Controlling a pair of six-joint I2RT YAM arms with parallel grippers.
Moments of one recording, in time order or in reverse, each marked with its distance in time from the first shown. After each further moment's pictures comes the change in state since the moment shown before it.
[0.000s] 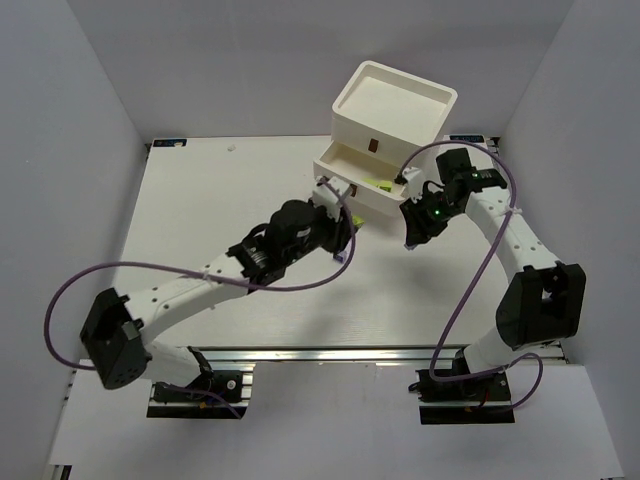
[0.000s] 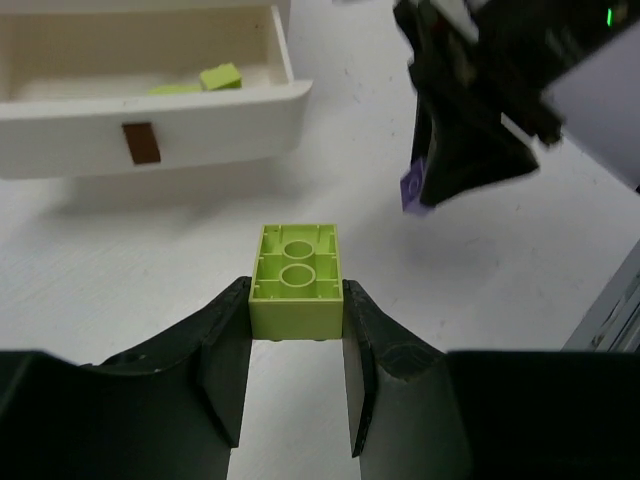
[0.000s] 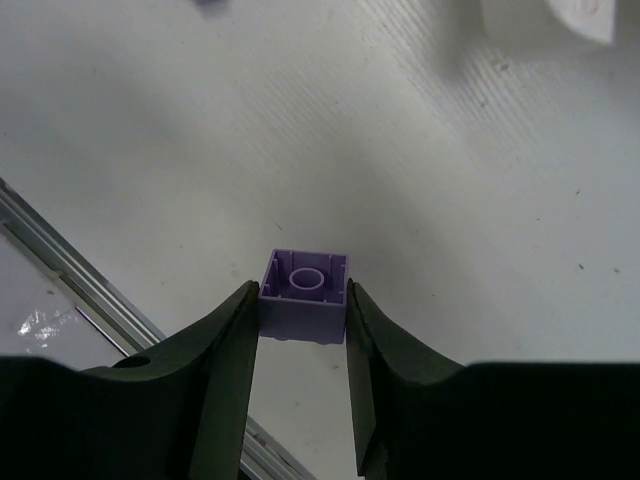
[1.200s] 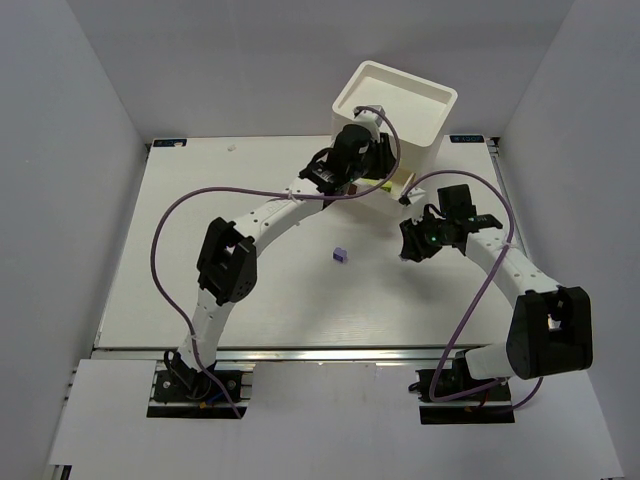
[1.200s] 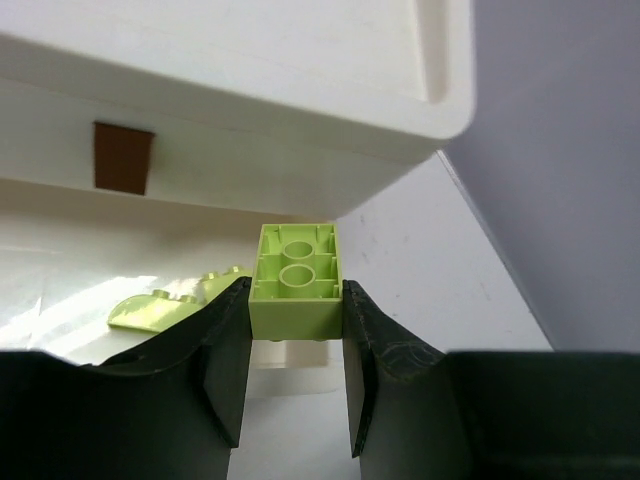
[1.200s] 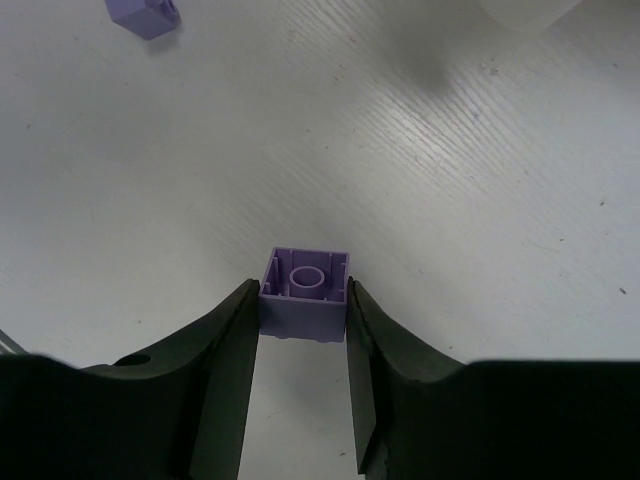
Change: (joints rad) left arm 0.161 0.883 1.034 -0.192 0.102 -0.307; right arm 0.000 -0.185 -0.473 0.500 0.010 0.135
